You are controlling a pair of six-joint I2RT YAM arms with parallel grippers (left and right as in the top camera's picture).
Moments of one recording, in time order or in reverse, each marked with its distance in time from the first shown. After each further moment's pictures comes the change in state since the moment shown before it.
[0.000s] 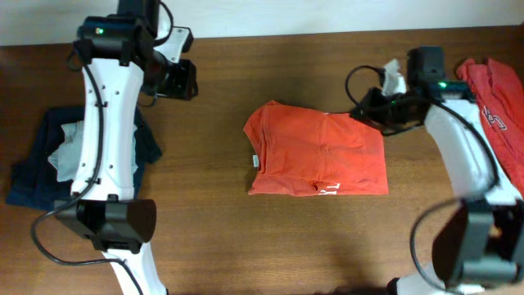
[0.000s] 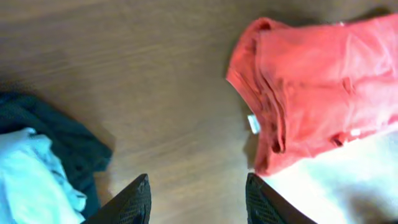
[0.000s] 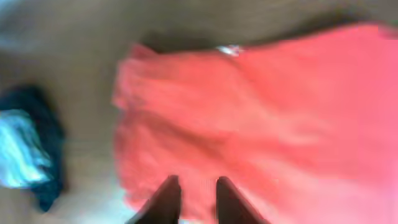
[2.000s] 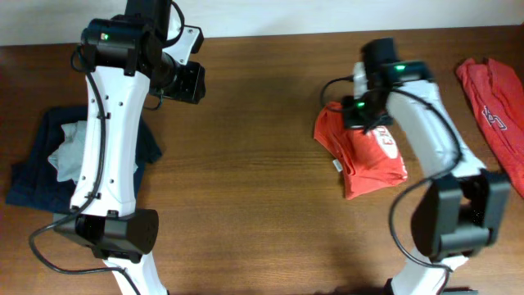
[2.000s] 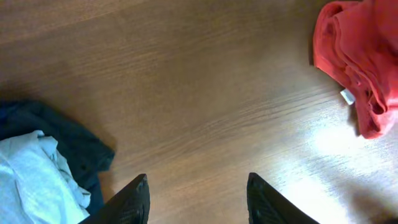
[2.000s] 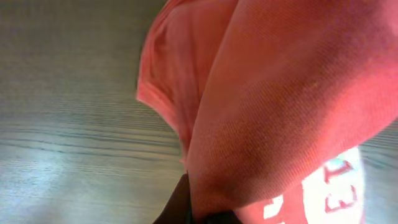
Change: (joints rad) left arm -0.045 -0.058 0.000 -0.006 -0.035 0.002; right arm 0.200 0.196 0.183 -0.159 0.393 -0.109
